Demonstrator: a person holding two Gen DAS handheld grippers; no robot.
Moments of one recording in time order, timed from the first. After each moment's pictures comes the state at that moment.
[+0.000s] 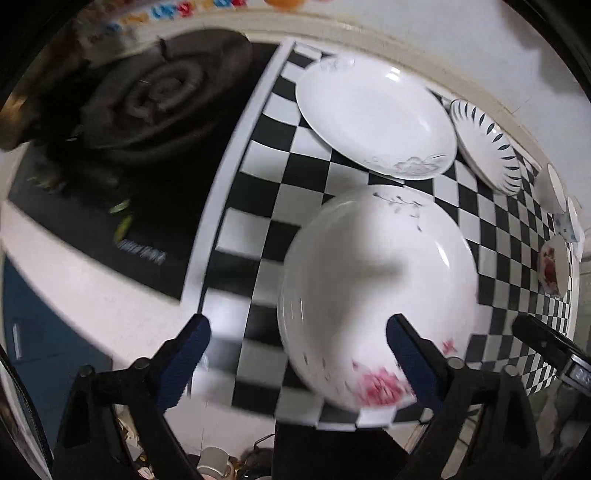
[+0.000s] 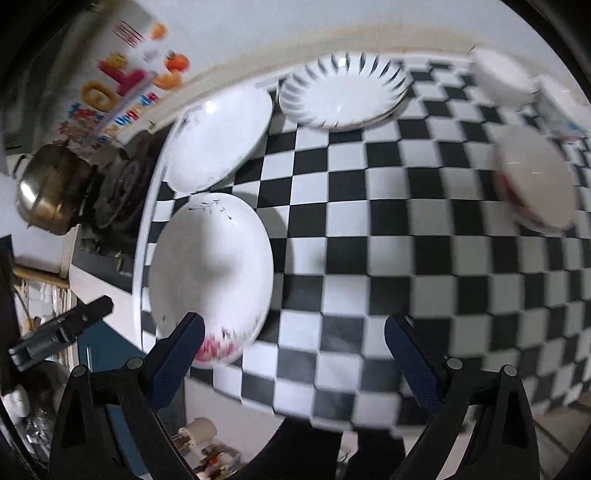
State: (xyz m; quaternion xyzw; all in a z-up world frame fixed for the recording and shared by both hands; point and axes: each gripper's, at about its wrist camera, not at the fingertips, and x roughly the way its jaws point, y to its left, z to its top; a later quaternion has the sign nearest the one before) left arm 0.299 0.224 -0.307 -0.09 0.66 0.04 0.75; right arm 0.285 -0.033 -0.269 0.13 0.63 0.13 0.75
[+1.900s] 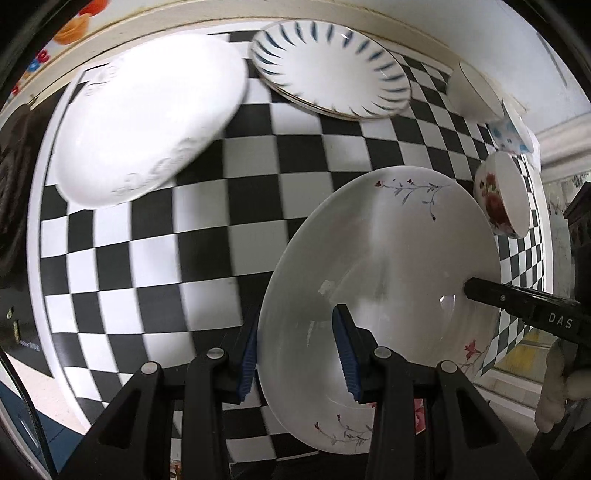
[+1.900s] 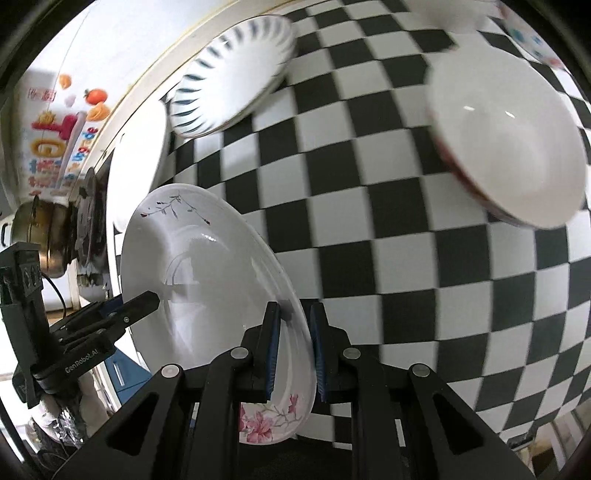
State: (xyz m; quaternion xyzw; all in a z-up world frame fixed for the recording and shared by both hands) left arm 0.329 0.062 -0.298 -0.01 0.69 -0.12 0.71; right arm 0.316 -0.152 -0.316 0.22 0.68 0.09 0.69
